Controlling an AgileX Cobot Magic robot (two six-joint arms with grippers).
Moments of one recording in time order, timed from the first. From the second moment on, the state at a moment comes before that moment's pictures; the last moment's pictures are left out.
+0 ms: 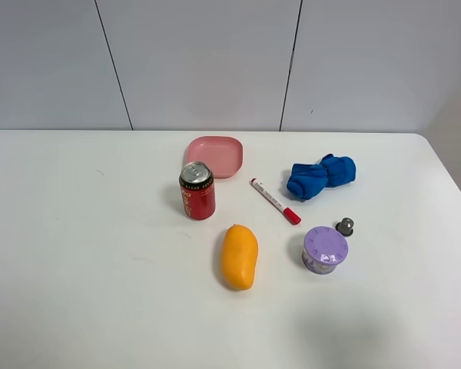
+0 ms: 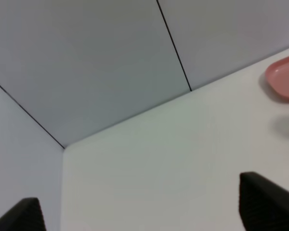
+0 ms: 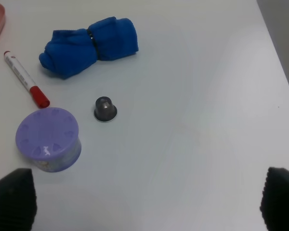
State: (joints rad) left arm -0.10 0.32 -1.13 0.16 1.21 0.26; right arm 0.00 0.00 -0.50 0.00 1.06 0.05
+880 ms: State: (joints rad) left arm -0.10 -0.01 -0.53 0.09 1.05 -0.08; right arm 0.00 0.00 -0.50 0.00 1.06 0.05
